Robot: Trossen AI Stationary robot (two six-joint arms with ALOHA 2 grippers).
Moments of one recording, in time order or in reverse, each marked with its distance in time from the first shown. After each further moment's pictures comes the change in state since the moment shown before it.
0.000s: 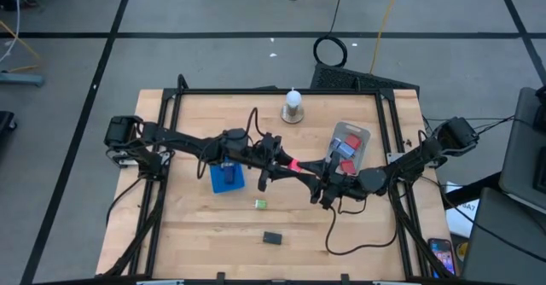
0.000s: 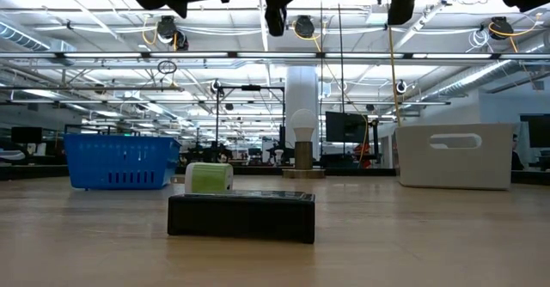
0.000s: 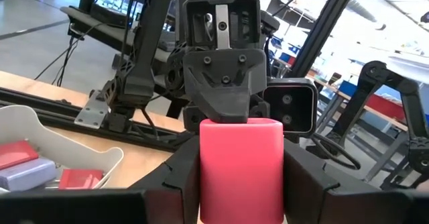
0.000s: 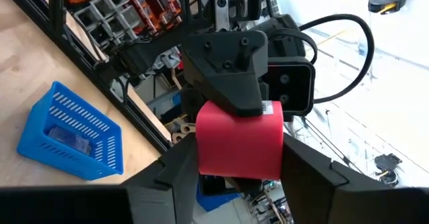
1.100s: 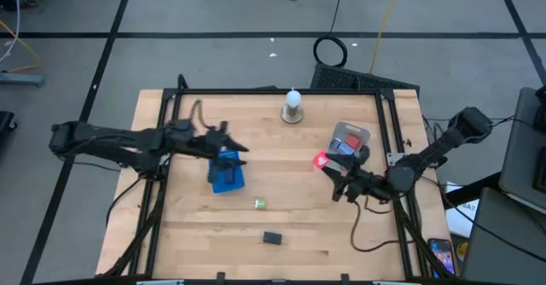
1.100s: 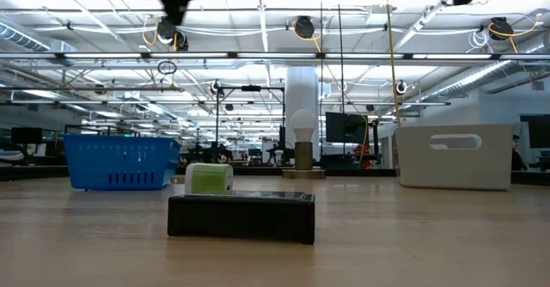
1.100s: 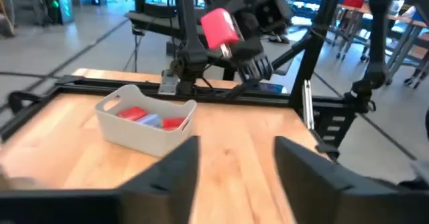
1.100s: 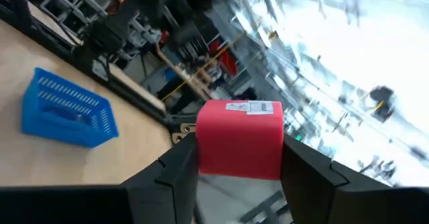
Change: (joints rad) left arm 0.045 -0.679 -0.319 -0.543 -0.102 0.296; right arm 0.185 -0.282 -0.136 -0.091 0.326 0.093
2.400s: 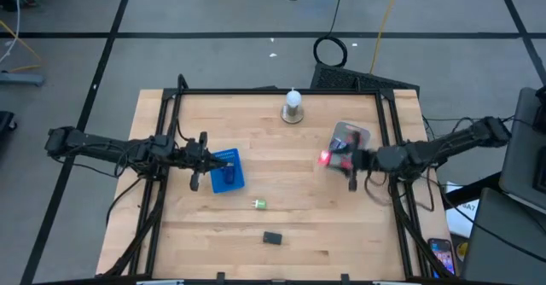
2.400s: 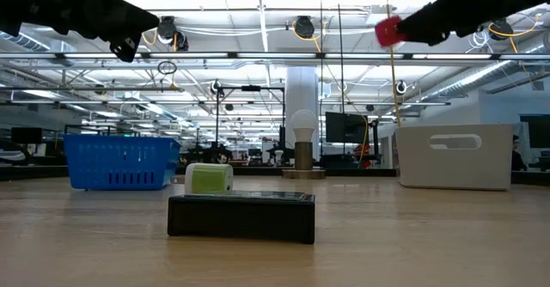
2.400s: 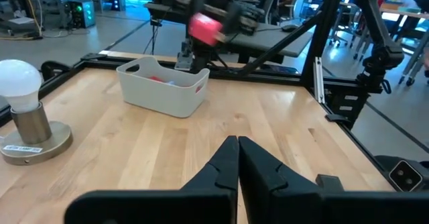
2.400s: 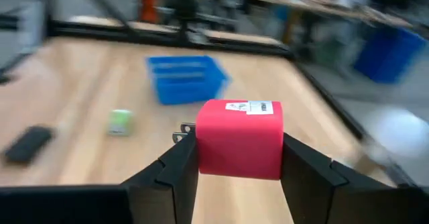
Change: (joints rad) left arm -0.103 -0.382 -0.381 0.015 -0.168 -0.009; right arm -0.333 -0.427 -0.026 -0.965 -0.625 1.047
